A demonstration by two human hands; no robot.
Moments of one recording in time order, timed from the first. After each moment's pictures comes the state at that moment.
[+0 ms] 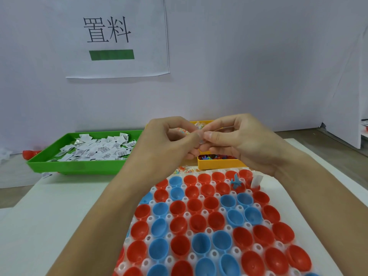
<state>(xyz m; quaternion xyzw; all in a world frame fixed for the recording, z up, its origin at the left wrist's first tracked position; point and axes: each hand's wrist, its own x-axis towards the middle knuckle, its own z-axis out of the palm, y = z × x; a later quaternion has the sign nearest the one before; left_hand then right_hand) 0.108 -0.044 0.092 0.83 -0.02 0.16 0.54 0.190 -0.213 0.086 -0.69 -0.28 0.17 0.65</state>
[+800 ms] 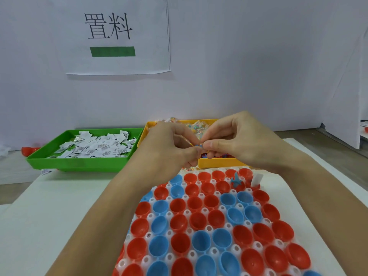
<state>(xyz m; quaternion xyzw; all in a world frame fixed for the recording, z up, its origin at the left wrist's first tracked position) 0.114 -0.041 0.085 0.87 -0.01 0.10 0.49 0.191 -0.214 0.084 -0.79 -0.37 0.05 0.49</state>
